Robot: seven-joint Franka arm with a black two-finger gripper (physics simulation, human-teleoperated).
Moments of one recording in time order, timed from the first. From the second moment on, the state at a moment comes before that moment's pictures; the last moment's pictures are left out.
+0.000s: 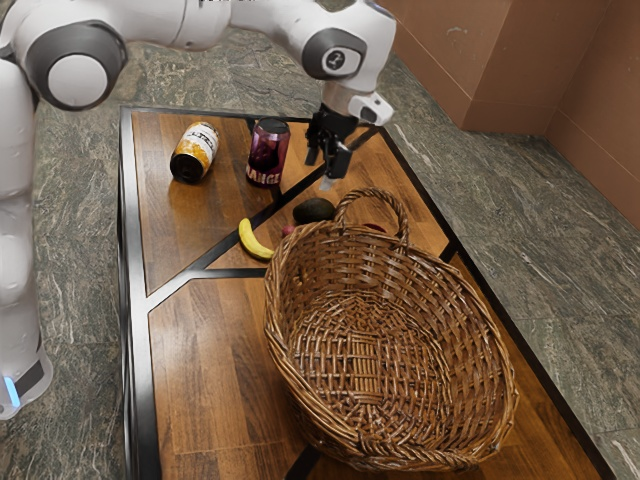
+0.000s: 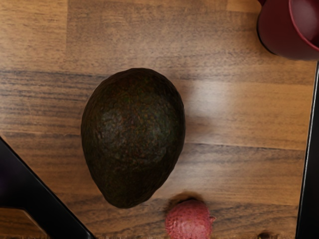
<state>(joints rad) 0.08 0.08 0.16 -1.70 -0.01 1.67 0.17</state>
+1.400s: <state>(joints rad) 0.04 0.22 0.22 -1.82 0.00 2.00 0.25</state>
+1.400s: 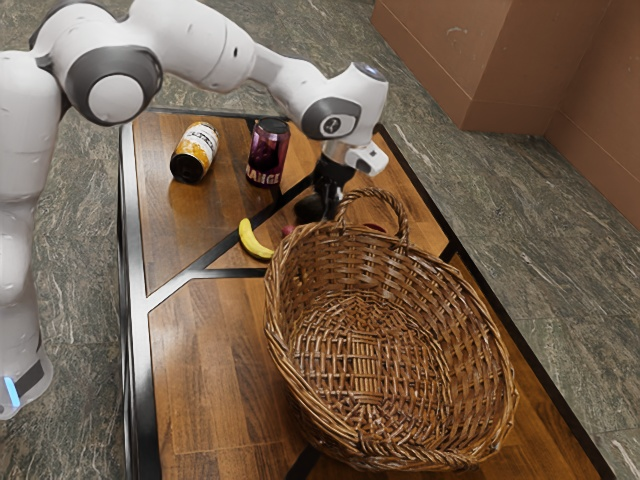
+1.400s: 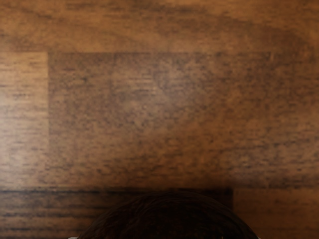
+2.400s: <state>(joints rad) -0.96 -0.06 0.23 -1.50 0.29 1.35 -0.02</state>
